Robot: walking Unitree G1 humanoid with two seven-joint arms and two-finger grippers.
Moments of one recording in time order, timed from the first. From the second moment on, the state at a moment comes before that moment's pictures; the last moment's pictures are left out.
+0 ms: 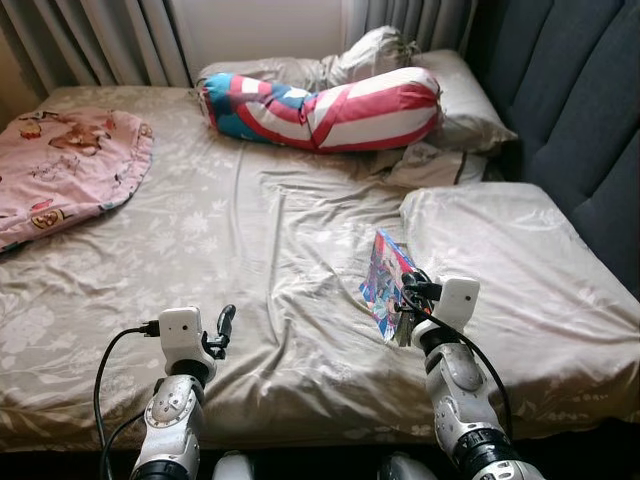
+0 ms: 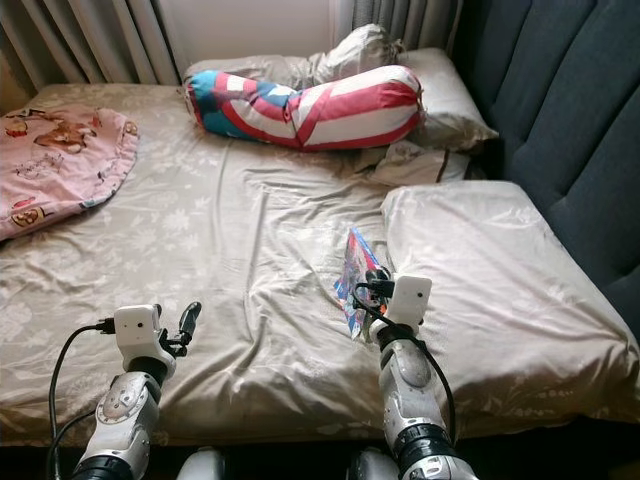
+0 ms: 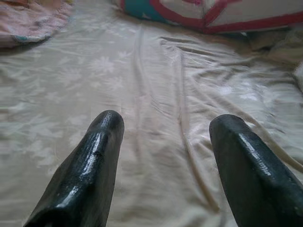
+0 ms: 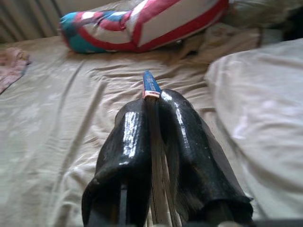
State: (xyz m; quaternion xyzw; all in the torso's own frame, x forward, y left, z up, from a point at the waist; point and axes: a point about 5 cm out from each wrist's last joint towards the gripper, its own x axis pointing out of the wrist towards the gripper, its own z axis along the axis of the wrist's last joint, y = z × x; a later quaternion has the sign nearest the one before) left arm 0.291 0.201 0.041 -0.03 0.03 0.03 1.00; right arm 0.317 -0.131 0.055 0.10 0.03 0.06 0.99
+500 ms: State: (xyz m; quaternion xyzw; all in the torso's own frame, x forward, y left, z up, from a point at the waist) left arm 0.286 0.212 0.040 -0.02 0.04 0.04 1.00; right arm 0.317 -0.122 0.056 0.10 0.03 0.07 0.99
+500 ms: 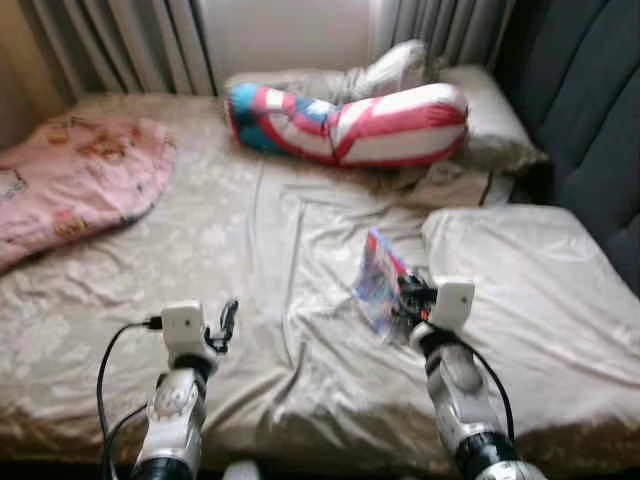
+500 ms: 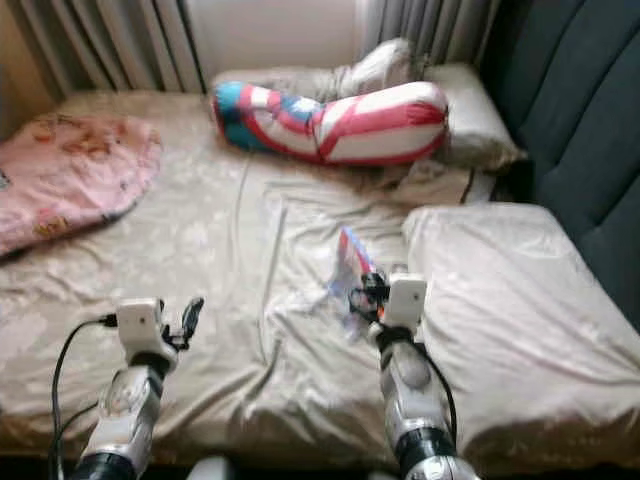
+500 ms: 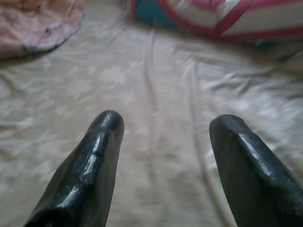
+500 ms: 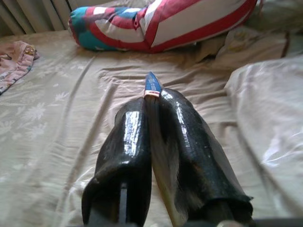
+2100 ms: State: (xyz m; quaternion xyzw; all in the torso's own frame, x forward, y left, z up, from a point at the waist) left arm 0.247 0.222 0.057 0.02 0.03 0.00 1.00; right arm 0.338 -0.158 0.044 0.54 0.07 -0.10 0.83
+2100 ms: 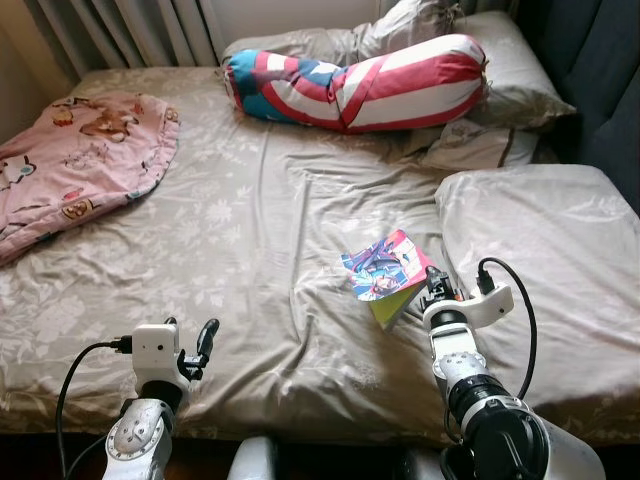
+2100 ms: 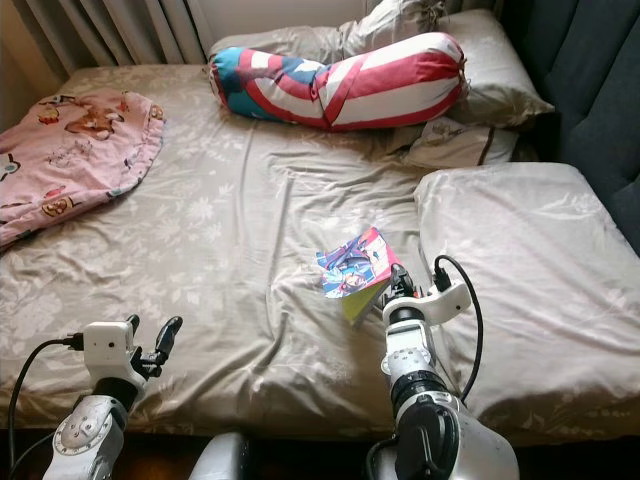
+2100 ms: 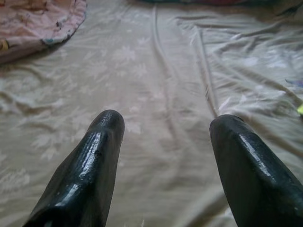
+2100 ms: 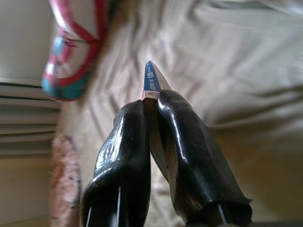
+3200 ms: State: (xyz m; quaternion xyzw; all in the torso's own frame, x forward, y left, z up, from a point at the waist) left arm 0.238 0.217 0.063 0.02 0.05 0.00 1.00; right arm 0.313 -0.180 0.015 0.40 0.14 -0.18 0.89
